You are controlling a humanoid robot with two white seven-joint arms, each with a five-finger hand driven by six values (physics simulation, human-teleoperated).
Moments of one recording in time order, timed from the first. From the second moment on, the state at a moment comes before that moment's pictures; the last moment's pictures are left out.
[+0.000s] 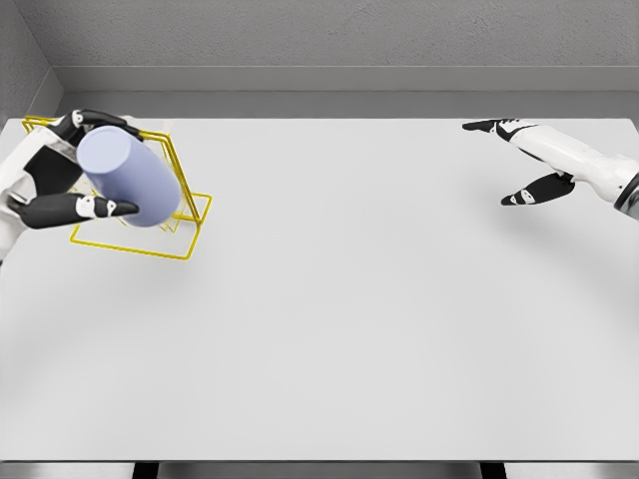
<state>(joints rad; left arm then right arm) -0.14 0.85 -0.27 -1.68 0.82 -0.42 -0.37 -0.63 -0.76 0.57 -1.12 0.09 -0.61 0.35</state>
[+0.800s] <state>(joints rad) -0.14 0.81 -0.28 -1.58 0.81 -0.41 -0.37 -0.63 -0.76 0.57 -1.12 0.09 -0.61 0.35</state>
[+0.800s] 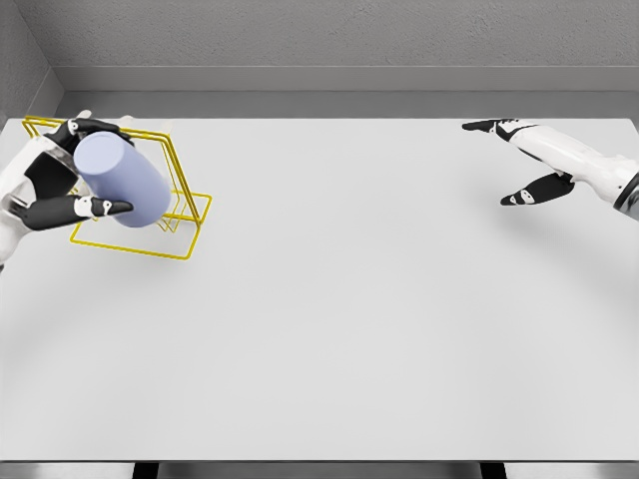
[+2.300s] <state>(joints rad) -0.03 0.84 -0.28 -1.73 0.76 -0.61 -0.60 -0.64 -0.74 0.57 -1.12 0.09 -0.61 0.35</state>
